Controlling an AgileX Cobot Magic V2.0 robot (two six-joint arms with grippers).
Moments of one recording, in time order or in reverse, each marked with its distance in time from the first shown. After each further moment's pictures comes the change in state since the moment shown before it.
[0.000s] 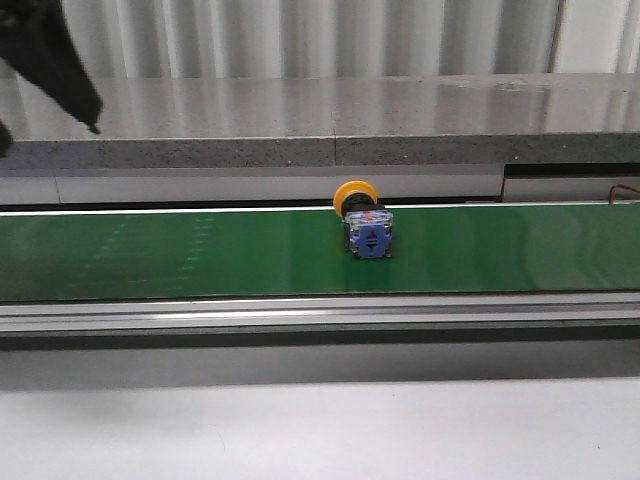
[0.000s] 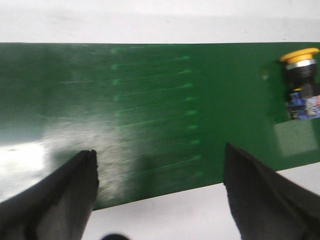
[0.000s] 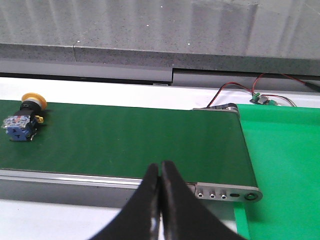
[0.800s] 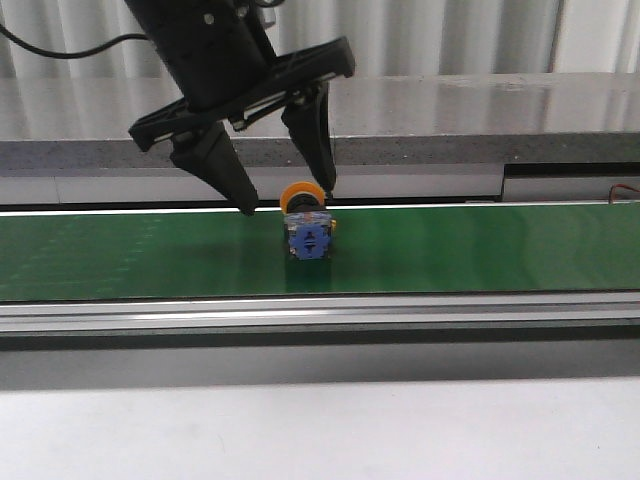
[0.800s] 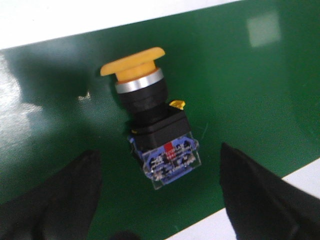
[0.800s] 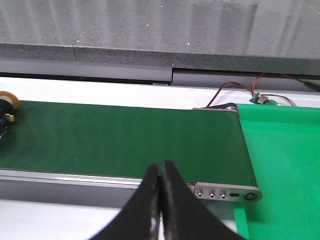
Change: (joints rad) left arm -0.263 0.532 -0.501 -0.027 0.171 -0.111; right arm 0.000 0.000 0.000 0.000 0.000 0.000
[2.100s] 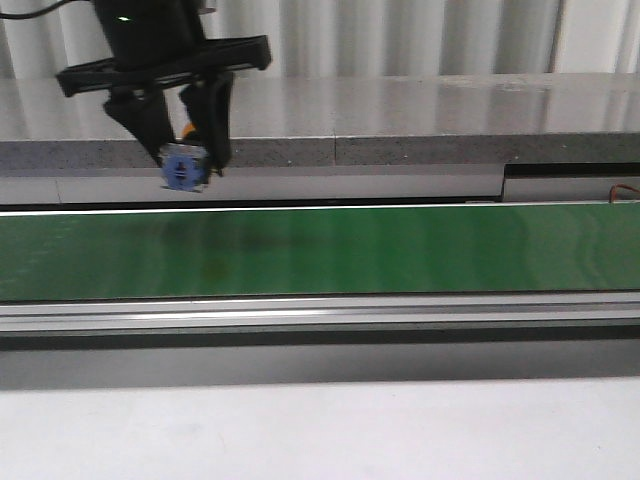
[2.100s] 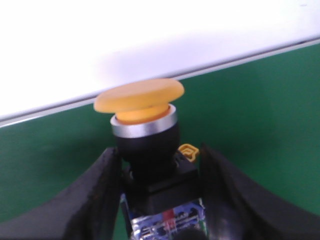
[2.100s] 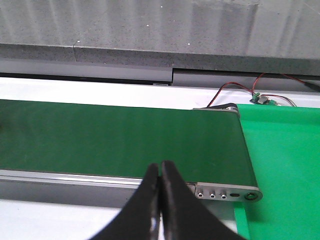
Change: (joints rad) left arm 0.133 0.060 -0.202 0.225 0.238 -0.005; right arm 0.000 0.000 0.000 0.001 0.000 0.000
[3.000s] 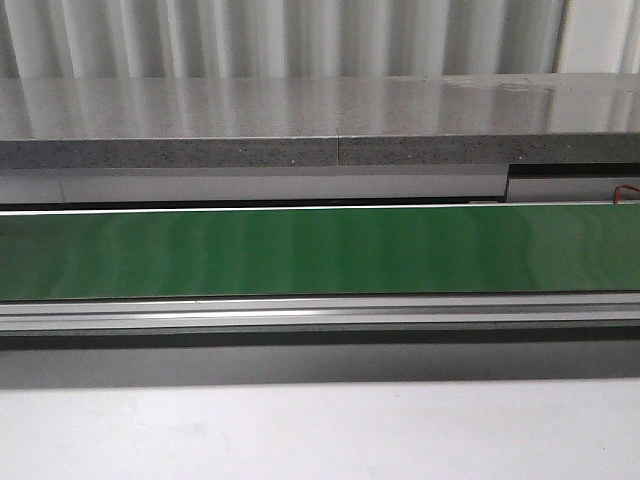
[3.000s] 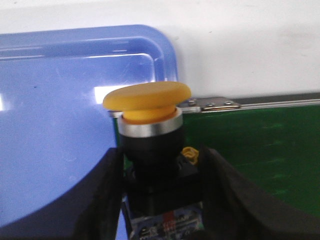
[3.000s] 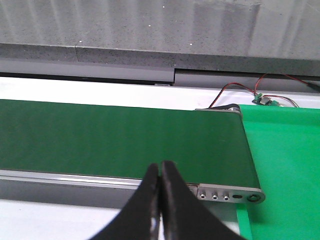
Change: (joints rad) left arm 0.575 -0.071 -0.002 0.098 0.103 0.393; right arm 0.000 0.000 0.000 0.000 0.000 0.000
